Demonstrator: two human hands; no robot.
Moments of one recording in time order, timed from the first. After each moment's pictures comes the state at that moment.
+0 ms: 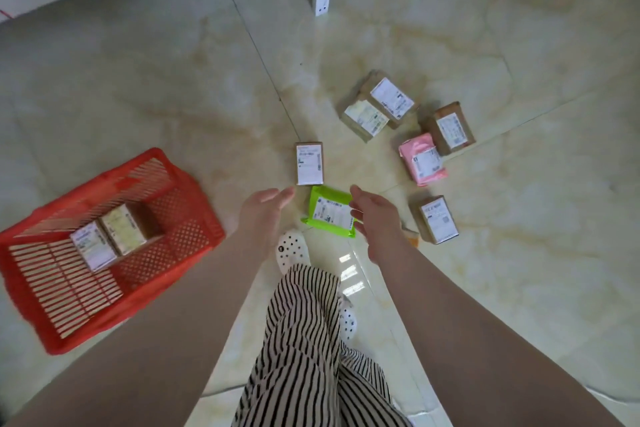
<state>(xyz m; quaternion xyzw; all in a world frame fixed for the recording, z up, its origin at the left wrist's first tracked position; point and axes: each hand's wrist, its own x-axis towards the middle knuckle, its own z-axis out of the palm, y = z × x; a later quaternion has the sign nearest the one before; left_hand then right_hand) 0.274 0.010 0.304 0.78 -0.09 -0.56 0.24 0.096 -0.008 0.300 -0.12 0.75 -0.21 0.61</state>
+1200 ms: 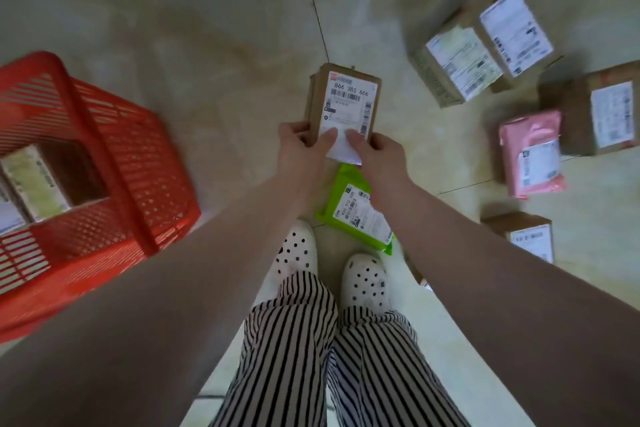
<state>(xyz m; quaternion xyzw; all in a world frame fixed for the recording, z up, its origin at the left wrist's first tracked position) 0.263 -0.064 0.043 0.80 -0.10 -0.53 0.28 0.156 -0.097 0.032 -0.28 0.73 -0.12 0.61</state>
